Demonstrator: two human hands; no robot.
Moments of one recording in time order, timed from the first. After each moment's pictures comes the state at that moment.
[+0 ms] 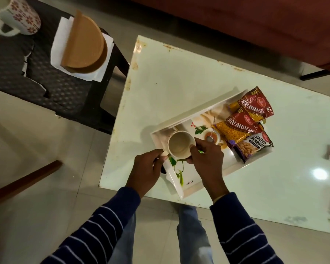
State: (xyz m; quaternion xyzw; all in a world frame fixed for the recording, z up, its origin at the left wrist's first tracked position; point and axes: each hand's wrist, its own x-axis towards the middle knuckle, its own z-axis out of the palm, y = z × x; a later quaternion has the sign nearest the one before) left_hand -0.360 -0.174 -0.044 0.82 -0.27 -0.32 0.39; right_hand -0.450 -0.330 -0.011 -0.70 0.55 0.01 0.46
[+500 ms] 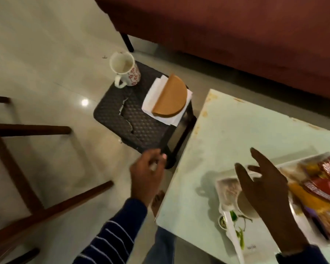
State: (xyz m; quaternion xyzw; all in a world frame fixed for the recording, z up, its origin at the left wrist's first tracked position) left_hand -0.205 -0.101 0.000 0.89 -0.05 -0.13 0.44; right_hand -0.334 -0.317 0.054 -0.80 0.46 -0.02 0.40
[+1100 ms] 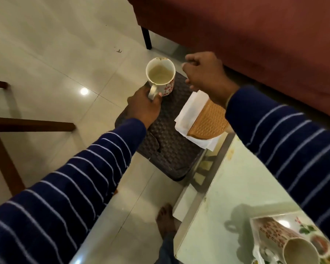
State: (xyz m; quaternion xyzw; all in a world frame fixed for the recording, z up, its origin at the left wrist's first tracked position) left_hand 0.061 -0.104 -0.009 0.93 -0.02 -0.16 0.32; right_hand 0.050 -0.278 0.041 -0.84 0.25 0.03 0.48
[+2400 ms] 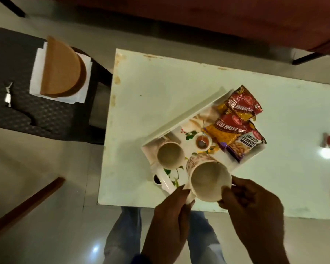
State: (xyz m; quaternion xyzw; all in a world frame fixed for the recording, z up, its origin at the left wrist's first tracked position) left_hand -0.420 -0.204 0.075 0.79 -0.36 -0.32 0.39; right_hand -0.515 -0.338 0.114 -0.66 0.65 0.03 0.38
